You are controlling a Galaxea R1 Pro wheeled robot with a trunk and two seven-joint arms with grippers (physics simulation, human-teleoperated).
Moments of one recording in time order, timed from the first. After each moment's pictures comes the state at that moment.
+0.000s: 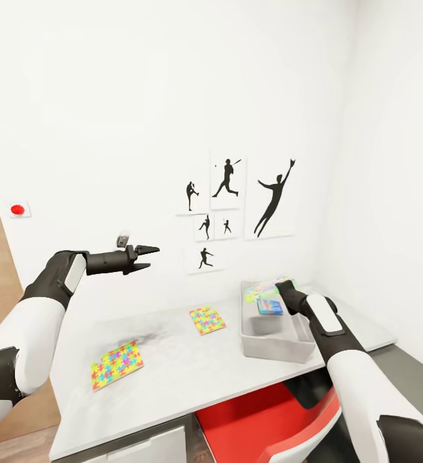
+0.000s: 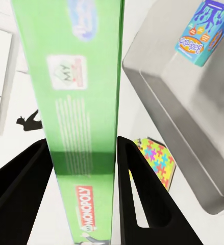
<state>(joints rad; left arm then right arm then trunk) -1.13 0.17 0.26 -0.59 0.13 1.02 -0.97 -0.84 -0.02 -0.11 -0.74 -1.15 0.33 -0.36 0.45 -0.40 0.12</state>
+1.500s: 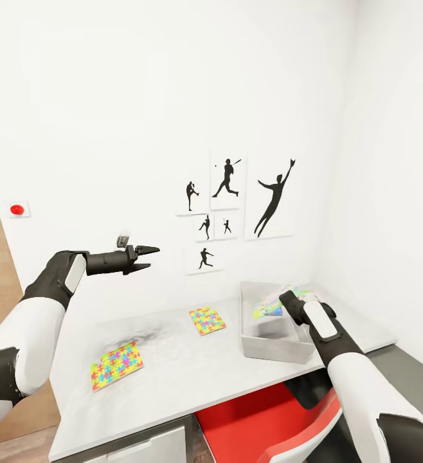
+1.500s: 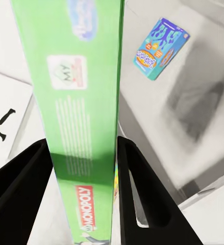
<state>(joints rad) -1.13 0.17 0.26 -0.59 0.13 1.02 -0.97 -0.84 -0.02 -0.11 -0.66 -0.97 0.32 -0.36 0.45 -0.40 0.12</state>
